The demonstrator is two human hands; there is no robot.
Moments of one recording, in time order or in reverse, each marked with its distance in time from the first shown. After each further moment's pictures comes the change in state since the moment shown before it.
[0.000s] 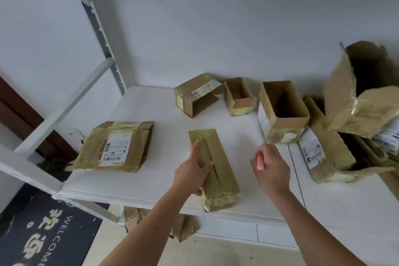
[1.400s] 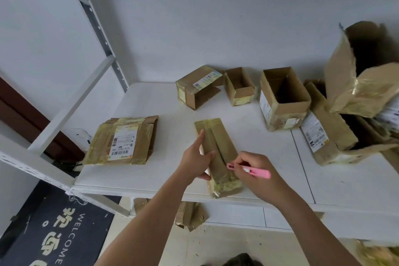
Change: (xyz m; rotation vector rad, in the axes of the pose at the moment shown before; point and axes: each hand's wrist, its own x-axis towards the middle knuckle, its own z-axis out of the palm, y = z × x) left_hand -0.012 0.005 -0.012 -0.312 -0.069 -0.023; right_hand -0.044 -0.063 -0.049 0.724 -0.552 -0.045
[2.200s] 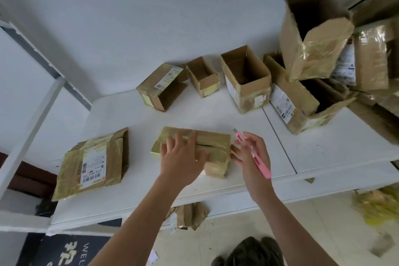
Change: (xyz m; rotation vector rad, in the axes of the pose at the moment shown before) left_hand 0.010 0.006 0.032 1.231 0.145 0.391; right_hand -0.021 0.038 0.013 0.616 0.758 0.110
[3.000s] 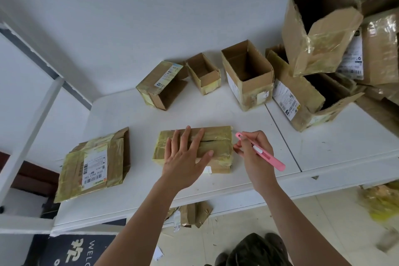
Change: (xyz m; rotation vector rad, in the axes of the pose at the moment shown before) left_hand 0.010 -0.014 0.026 -0.008 0.028 0.133; right_hand 0.026 0.017 0.000 -0.005 0.084 0.006
